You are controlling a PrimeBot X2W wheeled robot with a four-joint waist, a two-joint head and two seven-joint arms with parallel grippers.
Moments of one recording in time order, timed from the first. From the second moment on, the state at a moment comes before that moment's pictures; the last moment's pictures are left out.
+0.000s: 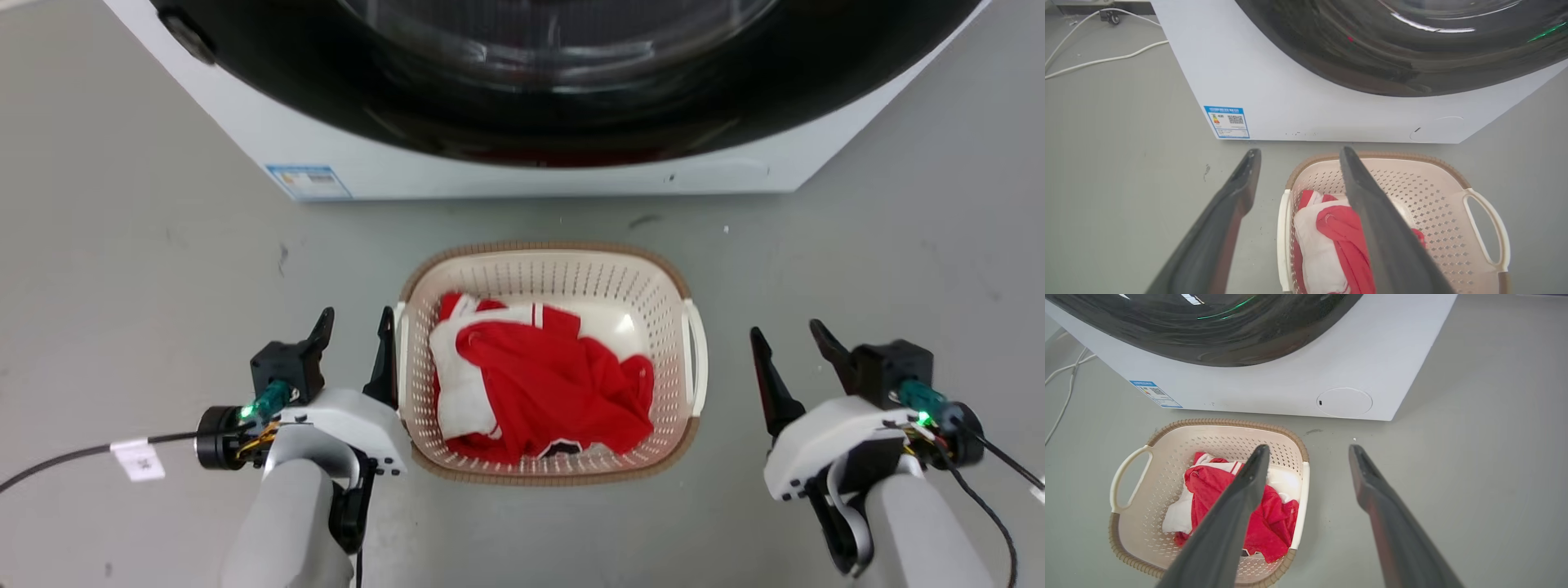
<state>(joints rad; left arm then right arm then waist) -0.41 0.05 -0.07 0.61 -0.17 -0.06 -0.26 -0.27 -0.05 0.04 0.38 0.09 0.13 -0.07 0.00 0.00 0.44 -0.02</state>
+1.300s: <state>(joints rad) -0.96 0.12 -0.13 1.26 -0.31 -0.13 -0.13 -0.91 -0.05 0.44 1.17 0.40 0.13 -0.11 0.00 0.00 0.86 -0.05</state>
